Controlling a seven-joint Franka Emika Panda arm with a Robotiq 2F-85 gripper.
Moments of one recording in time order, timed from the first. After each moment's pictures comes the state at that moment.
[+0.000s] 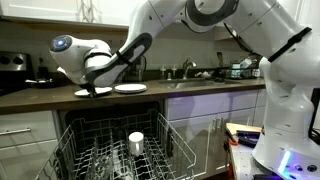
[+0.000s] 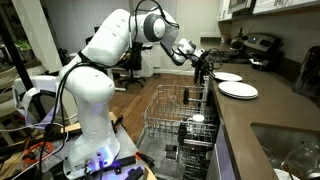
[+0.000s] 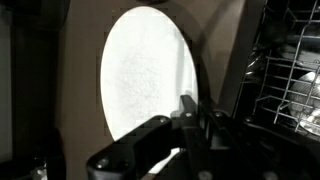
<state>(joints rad) 0.26 0.79 -0.07 -1.31 -1.00 2.18 -0.02</state>
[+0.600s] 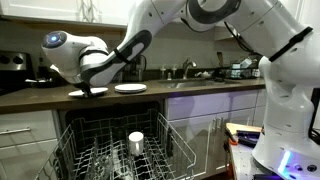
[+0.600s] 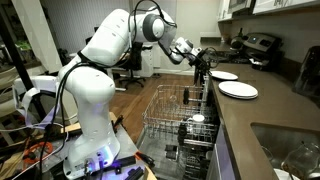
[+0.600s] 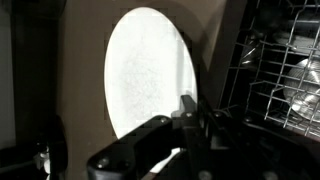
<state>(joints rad) 0.29 0.78 -0.05 -1.31 -1.00 2.18 -0.01</state>
